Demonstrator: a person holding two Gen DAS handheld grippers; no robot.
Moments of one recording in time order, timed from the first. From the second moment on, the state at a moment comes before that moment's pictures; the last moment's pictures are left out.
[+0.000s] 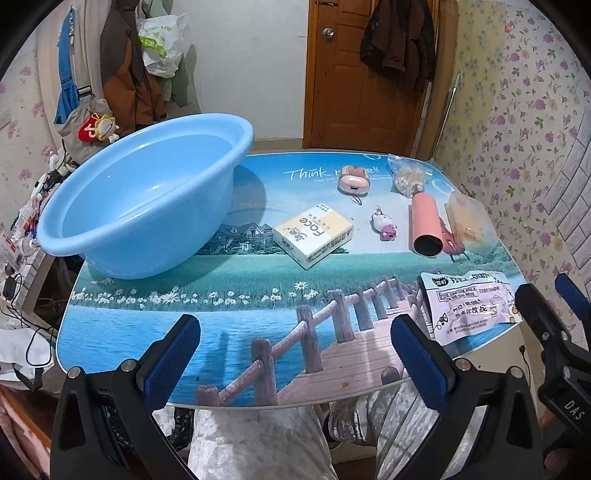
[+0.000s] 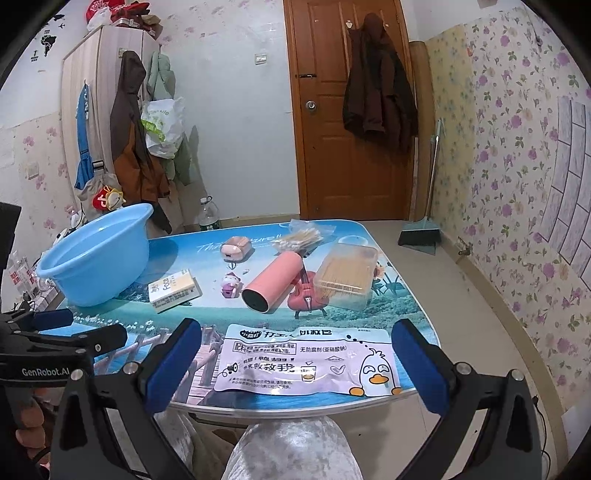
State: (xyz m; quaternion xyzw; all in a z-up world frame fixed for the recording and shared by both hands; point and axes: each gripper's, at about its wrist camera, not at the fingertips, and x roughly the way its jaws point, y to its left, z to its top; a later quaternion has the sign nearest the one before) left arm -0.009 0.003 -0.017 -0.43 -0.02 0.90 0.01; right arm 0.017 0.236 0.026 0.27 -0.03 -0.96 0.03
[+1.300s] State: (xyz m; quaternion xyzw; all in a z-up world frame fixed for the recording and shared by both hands) left arm -0.056 0.020 -0.041 -0.47 -0.01 0.88 0.03; right arm -0.059 0.241 0.046 0.28 0.14 -0.92 0.24
